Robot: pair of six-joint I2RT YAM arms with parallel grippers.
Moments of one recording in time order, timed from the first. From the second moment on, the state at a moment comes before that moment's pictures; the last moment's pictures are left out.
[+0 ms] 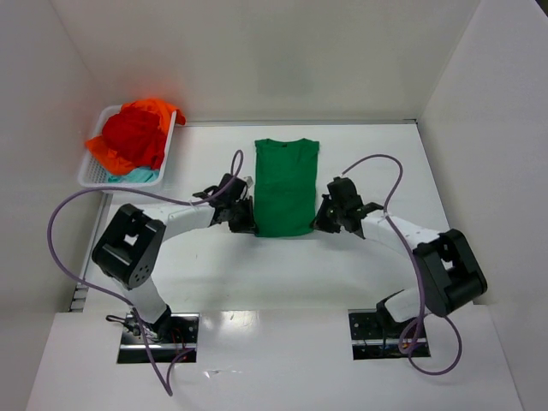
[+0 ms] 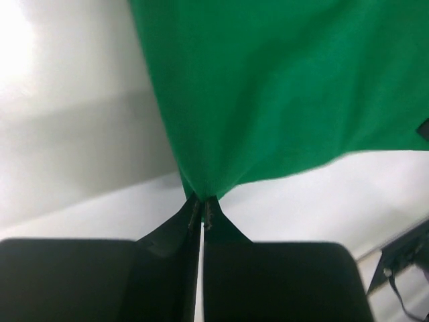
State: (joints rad) left arm -0.51 1.72 0.98 -0.24 0.23 -0.61; right arm 0.43 1.44 0.74 -0.19 -0.09 0.75
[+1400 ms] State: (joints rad) left arm -0.68 1.08 0.91 -0.66 0.00 -1.00; right arm 0.56 1.11 0.83 -0.46 -0.05 0.89
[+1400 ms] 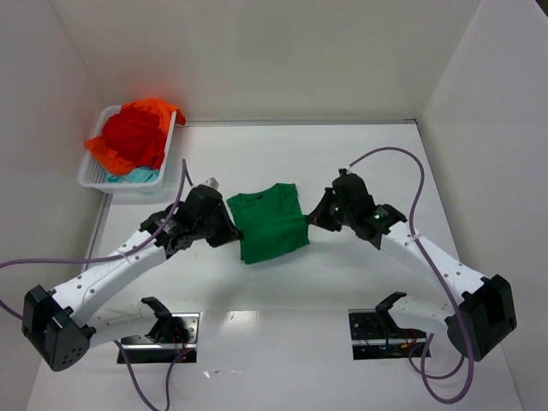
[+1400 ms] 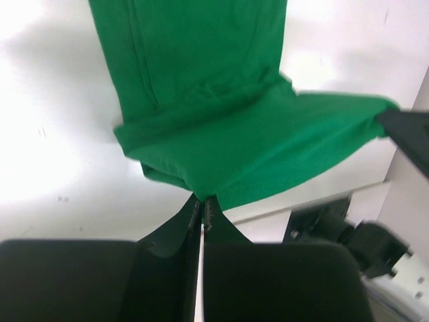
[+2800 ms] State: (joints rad) left arm -0.29 1.68 1.07 -0.39 0.16 -0.79; right arm 0.45 1.84 1.30 -0.23 -0.10 0.64
